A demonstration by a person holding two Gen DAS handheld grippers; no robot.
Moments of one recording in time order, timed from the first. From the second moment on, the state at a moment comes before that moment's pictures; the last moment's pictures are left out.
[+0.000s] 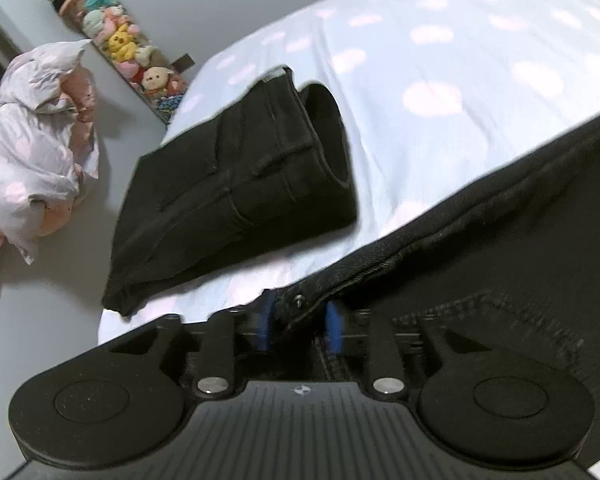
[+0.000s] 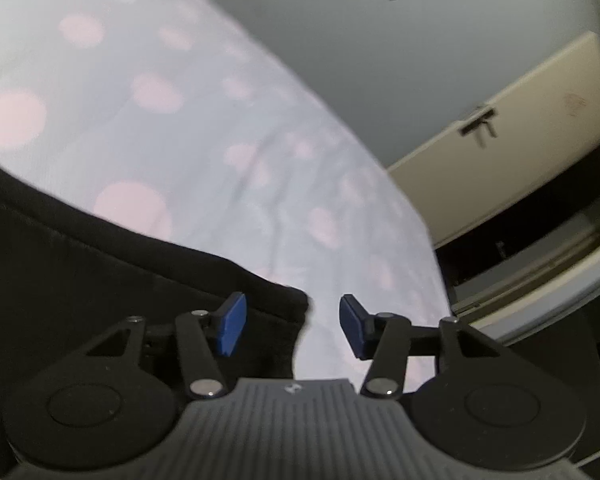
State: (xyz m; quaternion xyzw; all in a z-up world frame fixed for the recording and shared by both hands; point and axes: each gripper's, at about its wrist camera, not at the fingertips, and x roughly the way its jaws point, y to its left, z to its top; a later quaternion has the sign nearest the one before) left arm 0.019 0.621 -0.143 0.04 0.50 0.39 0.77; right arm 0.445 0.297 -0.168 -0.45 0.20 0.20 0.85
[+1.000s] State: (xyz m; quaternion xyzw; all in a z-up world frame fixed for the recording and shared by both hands) left arm -0.179 0.554 -0.175 -0.44 0.24 0.43 0.75; right arm 0.059 0.291 -0.213 -0.16 0.31 0.57 0.74
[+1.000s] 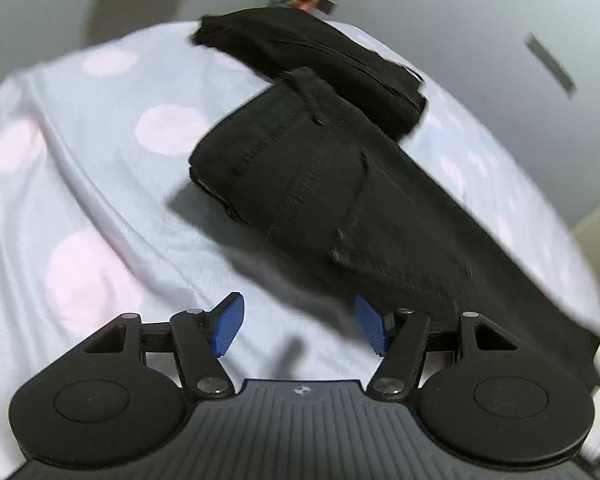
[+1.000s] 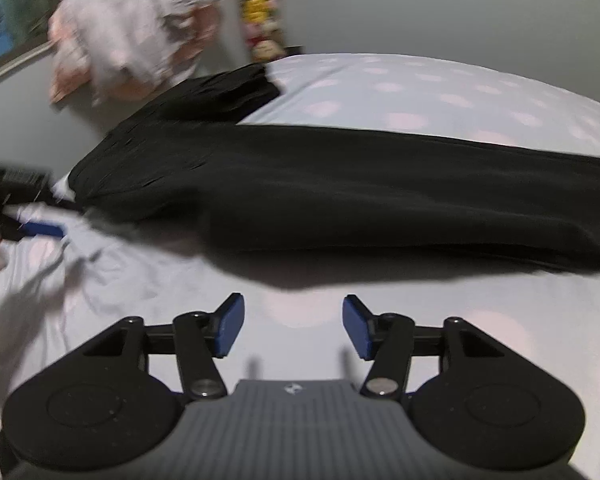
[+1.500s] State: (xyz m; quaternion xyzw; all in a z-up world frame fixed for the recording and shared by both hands) left arm -0.138 0.649 -0.156 -0.47 0.22 0.46 0.72; right arm 0.043 0.367 -0.242 -0.18 0.20 0.62 0.74
